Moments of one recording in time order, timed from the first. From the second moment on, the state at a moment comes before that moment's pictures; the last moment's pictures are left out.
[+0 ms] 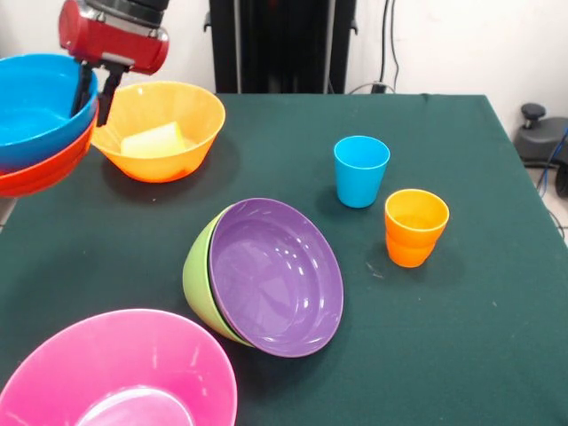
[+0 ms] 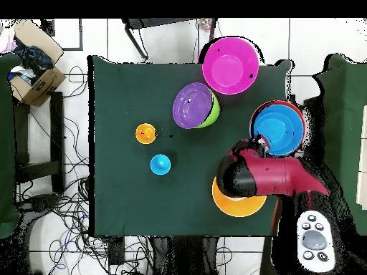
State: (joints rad) arm -0.43 -0.77 -0.04 1.66 -0.68 0.25 1.31
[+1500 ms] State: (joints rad) arm -0.19 -0.78 -0.31 1.90 -0.58 0.09 1.53
